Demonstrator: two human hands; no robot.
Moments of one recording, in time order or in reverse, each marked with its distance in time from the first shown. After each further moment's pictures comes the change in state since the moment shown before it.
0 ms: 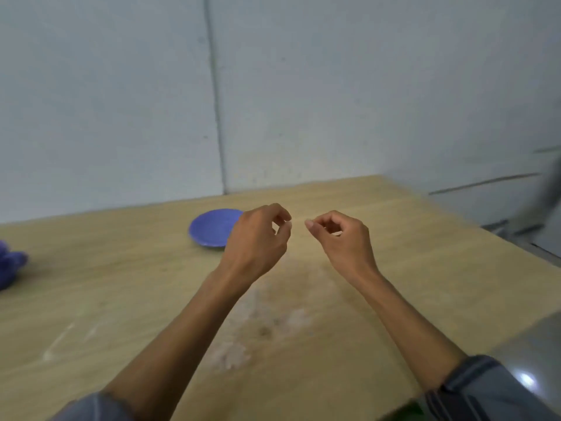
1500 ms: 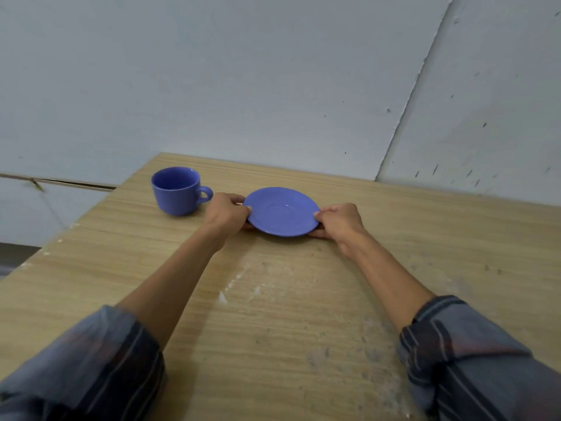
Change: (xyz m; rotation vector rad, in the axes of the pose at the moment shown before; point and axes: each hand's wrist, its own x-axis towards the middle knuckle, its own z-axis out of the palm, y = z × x) left_hand -0.029 -0.263 -0.155 -0.397 0.310 -0.870; right_hand 0.032 -0.034 0.303 0.209 -0.450 0.549
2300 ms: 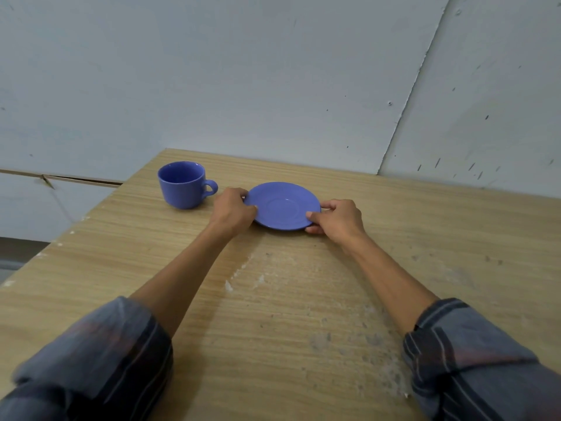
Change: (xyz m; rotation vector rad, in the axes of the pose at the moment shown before) left_hand -0.008 -0.003 0.000 0.440 0.070 0.187; right_hand -0.034 -0.002 -0.004 -0.172 -0.060 -0.118
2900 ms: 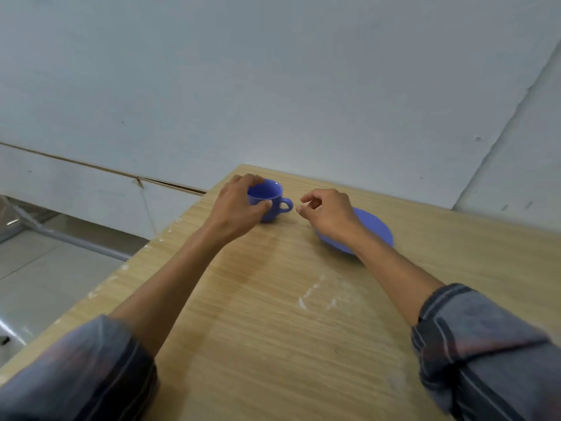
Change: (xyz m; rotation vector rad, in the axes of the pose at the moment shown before) left_hand -0.010 -0.057 -0.116 0.057 0.248 0.249; right_hand -0.007 -0.077 0.111 -0.414 -0.253 -0.494
